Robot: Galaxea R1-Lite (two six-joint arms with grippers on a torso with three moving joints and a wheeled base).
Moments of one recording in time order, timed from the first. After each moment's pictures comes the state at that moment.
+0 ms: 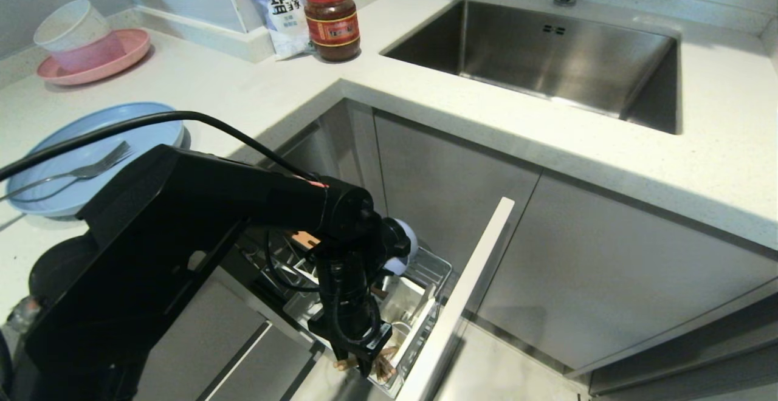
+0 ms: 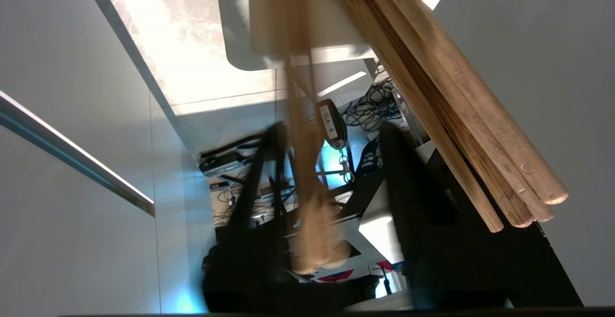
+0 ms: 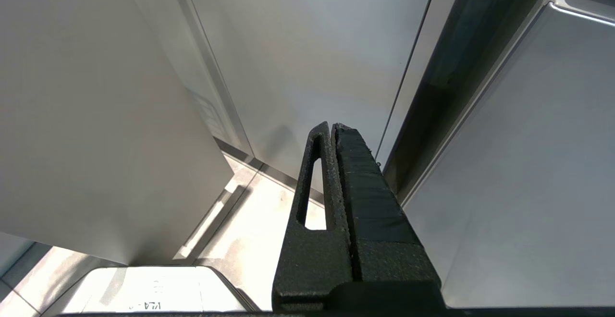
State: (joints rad) left arm -0.67 2.25 -1.70 1.11 -0.06 -0.10; right arm 0.00 0.00 0.00 0.00 0.00 0.02
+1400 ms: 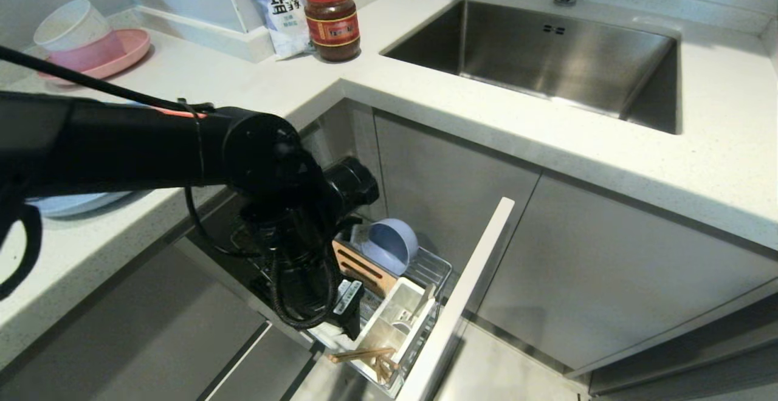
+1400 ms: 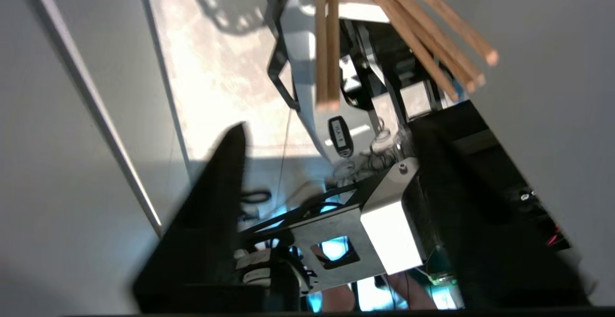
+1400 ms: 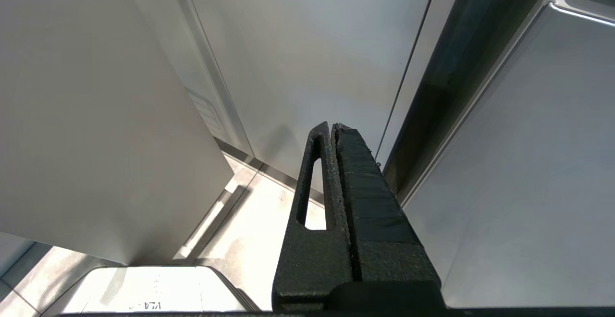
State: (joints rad) left arm -0.67 1.96 -1.65 1.11 0.06 -0.19; right arm 0.00 0.00 0.00 0.00 0.00 0.02
